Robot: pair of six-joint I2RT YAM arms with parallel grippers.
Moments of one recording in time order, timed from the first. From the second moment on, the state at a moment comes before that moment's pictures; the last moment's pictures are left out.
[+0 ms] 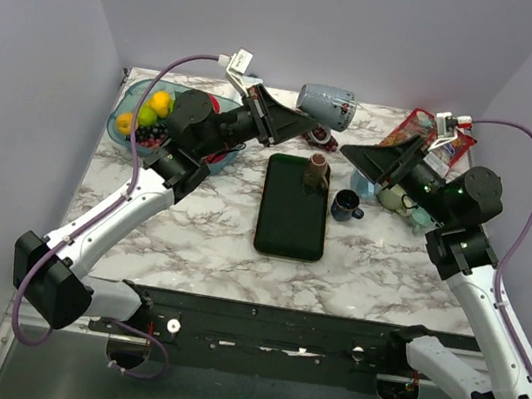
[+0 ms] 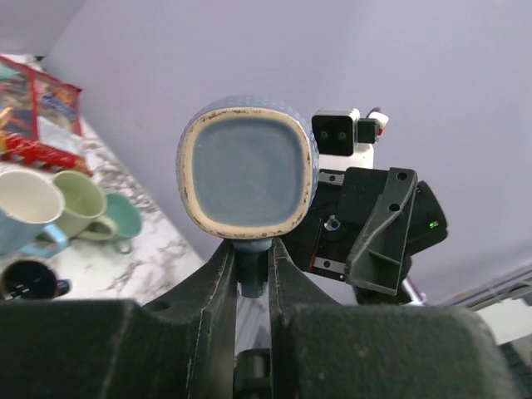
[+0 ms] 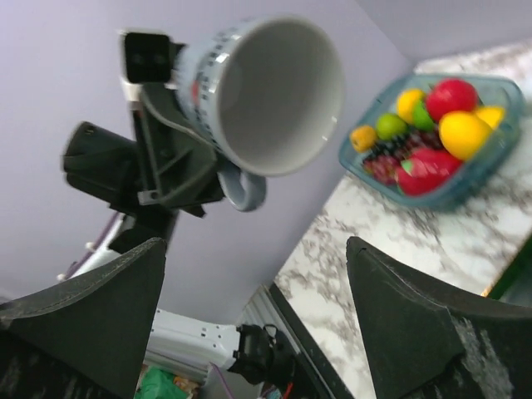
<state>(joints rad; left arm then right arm) -0.57 1.28 1.23 0.28 0.47 -1.01 0.35 0.96 1.00 0.13 -0.56 0.94</state>
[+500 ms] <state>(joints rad) -0.67 1.28 1.27 0.42 0.42 -1.14 0.38 1.04 1.08 0.29 -0.59 0.99</state>
